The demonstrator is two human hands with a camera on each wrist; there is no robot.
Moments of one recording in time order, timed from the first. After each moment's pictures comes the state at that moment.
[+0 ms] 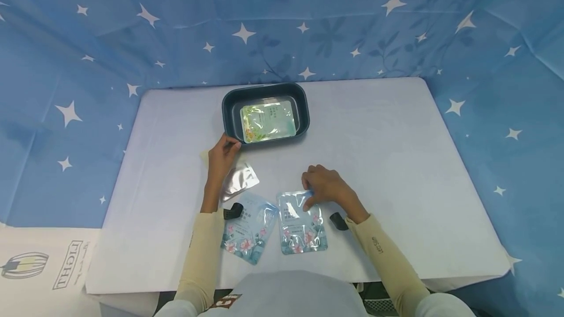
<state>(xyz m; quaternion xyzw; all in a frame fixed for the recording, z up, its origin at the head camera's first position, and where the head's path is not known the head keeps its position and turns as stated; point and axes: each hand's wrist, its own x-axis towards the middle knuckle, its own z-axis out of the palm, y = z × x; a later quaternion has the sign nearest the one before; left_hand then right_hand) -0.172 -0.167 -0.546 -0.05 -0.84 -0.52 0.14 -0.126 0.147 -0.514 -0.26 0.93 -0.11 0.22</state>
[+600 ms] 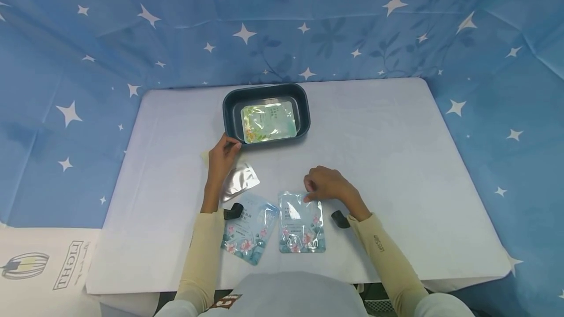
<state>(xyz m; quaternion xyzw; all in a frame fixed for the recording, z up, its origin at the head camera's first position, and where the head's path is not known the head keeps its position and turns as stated) -0.173 -0.168 -0.547 -0.04 -0.84 -0.53 0.12 -0.133 0.156 -0.516 -0.28 0.92 -0.18 0.22</state>
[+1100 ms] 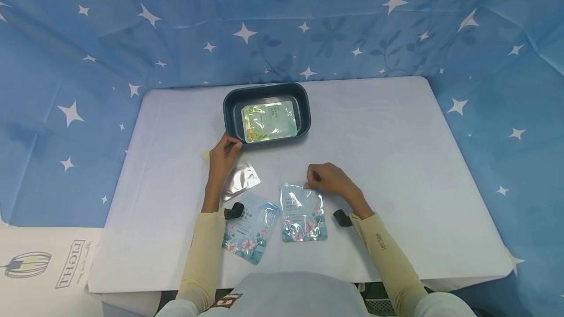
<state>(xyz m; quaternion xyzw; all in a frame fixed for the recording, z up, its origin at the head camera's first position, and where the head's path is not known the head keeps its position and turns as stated) -0.173 -0.168 -0.547 -0.04 -0.84 -0.53 0.13 -0.139 0.164 -0.530 -0.24 0.91 -0.30 0.17</state>
